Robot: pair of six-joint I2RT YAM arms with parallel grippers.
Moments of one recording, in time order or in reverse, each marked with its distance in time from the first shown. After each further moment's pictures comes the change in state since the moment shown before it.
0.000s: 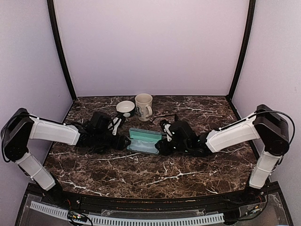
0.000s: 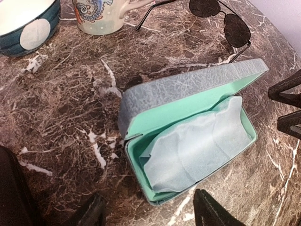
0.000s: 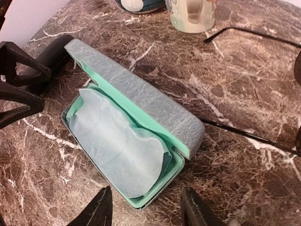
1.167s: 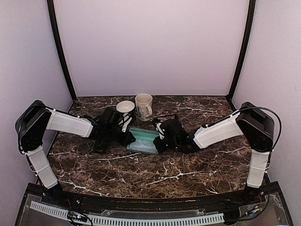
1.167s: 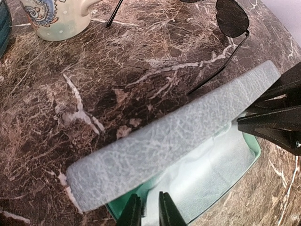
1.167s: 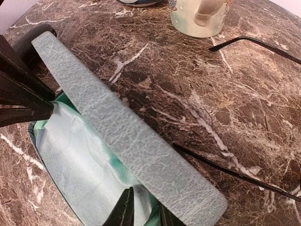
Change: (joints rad) left arm 0.006 0.214 0.207 -0.066 0.098 0.074; right arm -0.021 0.178 0.165 -0.029 0.040 -0.112
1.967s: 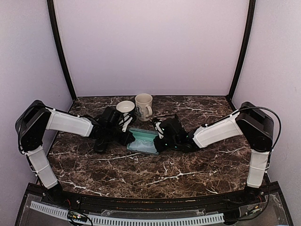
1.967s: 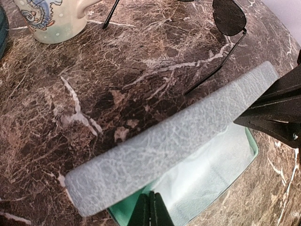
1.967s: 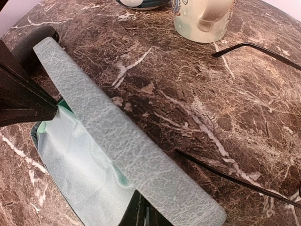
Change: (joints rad) left arm 0.000 0.000 0.012 -0.021 0.007 0.015; right arm 0.000 0.004 0.014 0.001 -0.003 -0.014
